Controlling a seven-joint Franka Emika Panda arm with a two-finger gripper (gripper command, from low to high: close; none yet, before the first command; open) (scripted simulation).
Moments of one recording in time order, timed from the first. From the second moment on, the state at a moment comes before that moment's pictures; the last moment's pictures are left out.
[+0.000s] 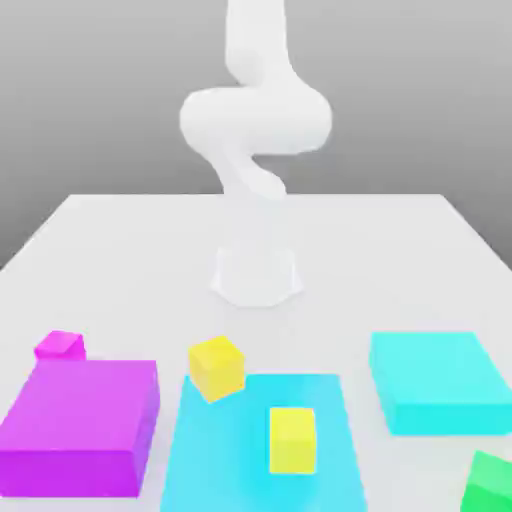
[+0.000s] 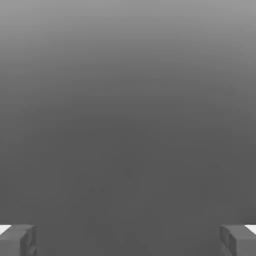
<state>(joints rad) -0.03 -0.71 0.06 -2.29 -0.02 2.32 0.88</state>
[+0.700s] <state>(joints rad) -0.08 0.06 0.41 -2.22 -0.34 2.45 1.70</state>
